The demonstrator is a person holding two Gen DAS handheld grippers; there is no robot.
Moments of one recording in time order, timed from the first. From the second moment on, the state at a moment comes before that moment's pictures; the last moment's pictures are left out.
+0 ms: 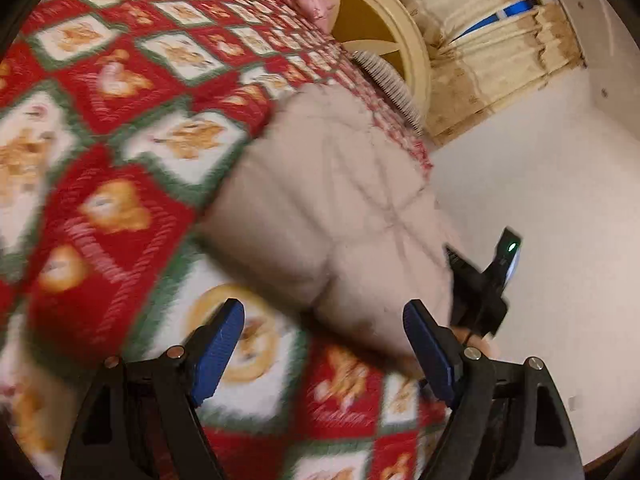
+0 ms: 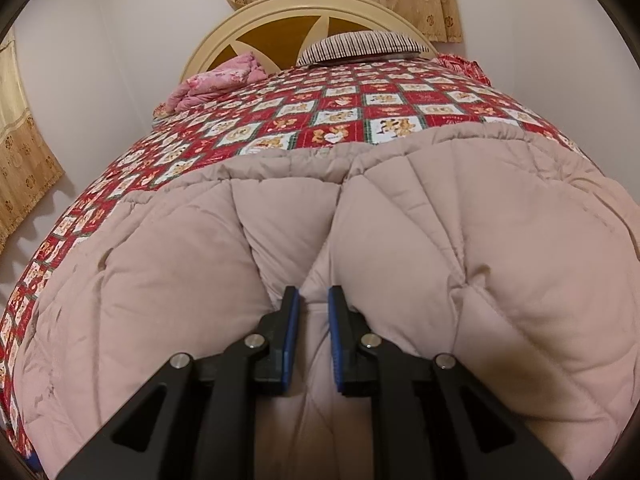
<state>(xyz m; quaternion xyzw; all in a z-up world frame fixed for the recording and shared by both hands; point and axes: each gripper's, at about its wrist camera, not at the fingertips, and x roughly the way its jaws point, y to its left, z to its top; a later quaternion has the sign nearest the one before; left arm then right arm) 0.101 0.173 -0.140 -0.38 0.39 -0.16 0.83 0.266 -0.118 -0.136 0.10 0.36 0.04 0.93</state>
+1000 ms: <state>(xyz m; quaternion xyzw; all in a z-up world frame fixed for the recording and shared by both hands) 0.184 0.148 -0.129 -0.38 0.30 -0.15 0.86 0.226 -0.099 -0.140 0.11 0.37 0.03 0.92</state>
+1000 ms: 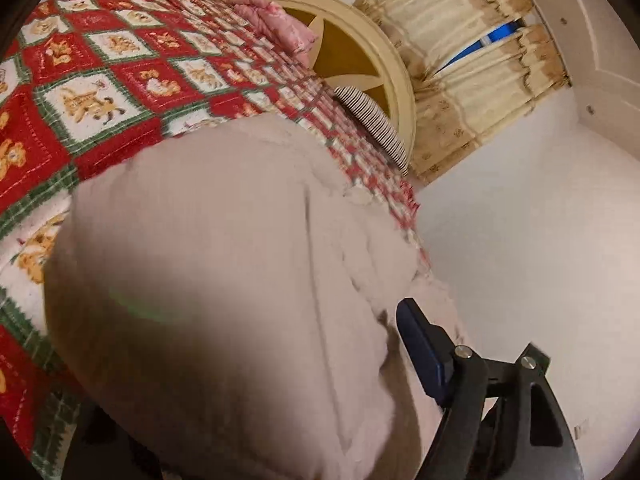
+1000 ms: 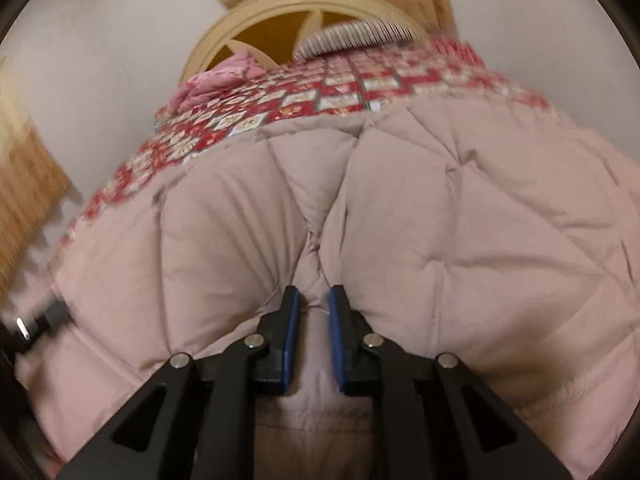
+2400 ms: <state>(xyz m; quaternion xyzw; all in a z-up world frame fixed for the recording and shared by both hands) 0.122 -0.162 -0.073 0.29 0.18 -0.47 0.81 0.113 -0.348 -0.076 0.44 0.27 0.06 0.85</state>
